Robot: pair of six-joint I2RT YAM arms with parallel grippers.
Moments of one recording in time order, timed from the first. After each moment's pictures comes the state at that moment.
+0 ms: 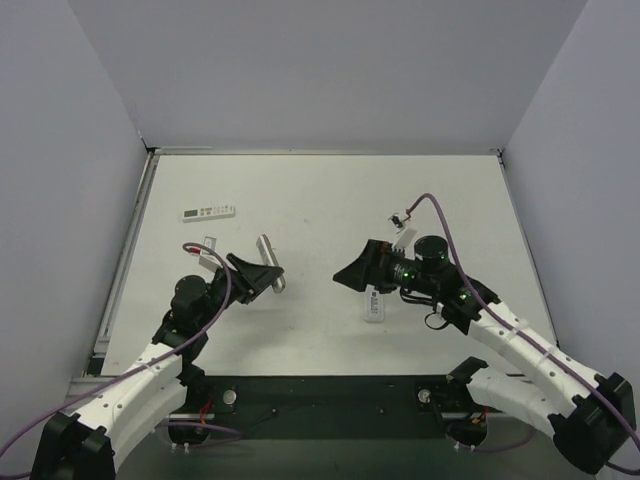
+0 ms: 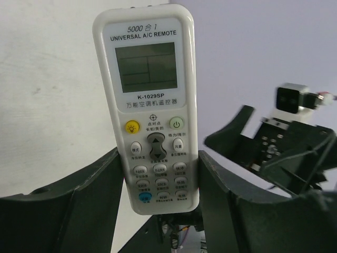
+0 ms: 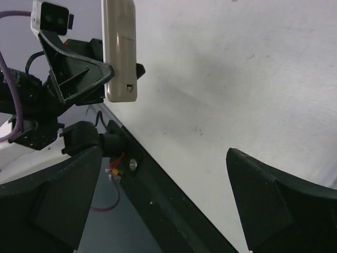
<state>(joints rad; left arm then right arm) -0.40 0.72 0.22 0.34 0.29 -1.19 0.60 0.88 0.65 -0.15 -0.33 0.71</state>
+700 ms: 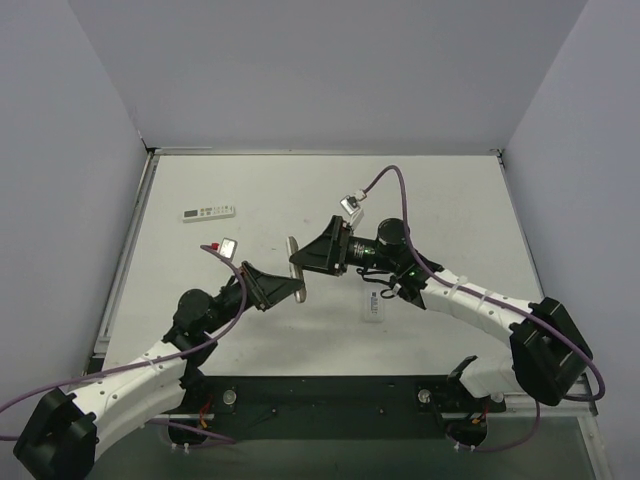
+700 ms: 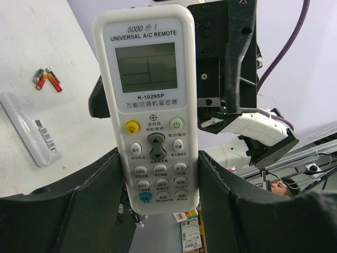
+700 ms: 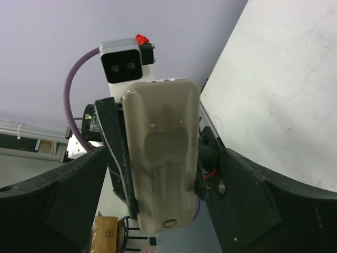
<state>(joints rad) -0.65 0.76 0.19 0.79 0.33 -1.27 0.72 1.33 0.73 0.53 -0.58 1.12</state>
